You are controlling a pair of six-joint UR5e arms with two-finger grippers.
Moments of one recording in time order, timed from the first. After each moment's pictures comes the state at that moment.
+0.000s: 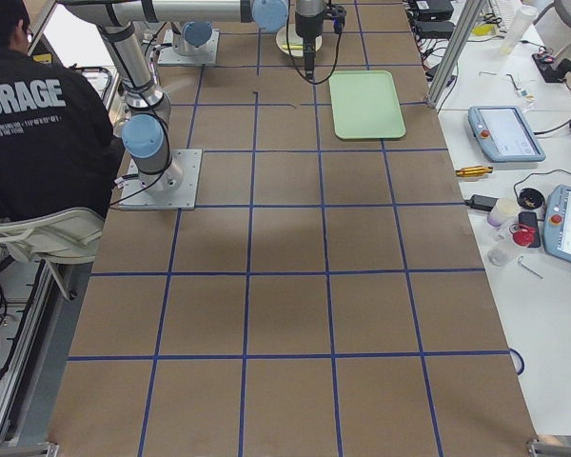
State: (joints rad) left arm -1.09 -1.80 -1.93 -1.16 1.23 0.52; right arm 1.65 -1.57 1.61 -1.69 -1.60 0.13
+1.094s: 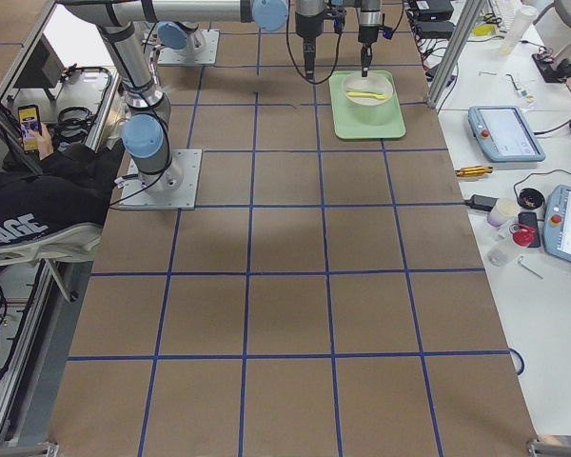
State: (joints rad) left arm -1.62 -2.36 -1.25 -1.05 1.14 -0.04; right arm 1.65 -1.57 1.61 -1.69 -1.60 0.13
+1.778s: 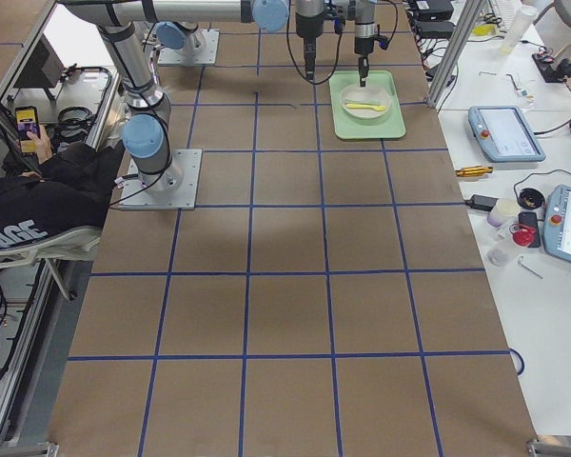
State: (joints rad) left arm -1.64 -2.31 -1.39 -0.84 1.19 -0.05; right arm 1.65 -1.57 1.61 -1.69 -1.60 0.12
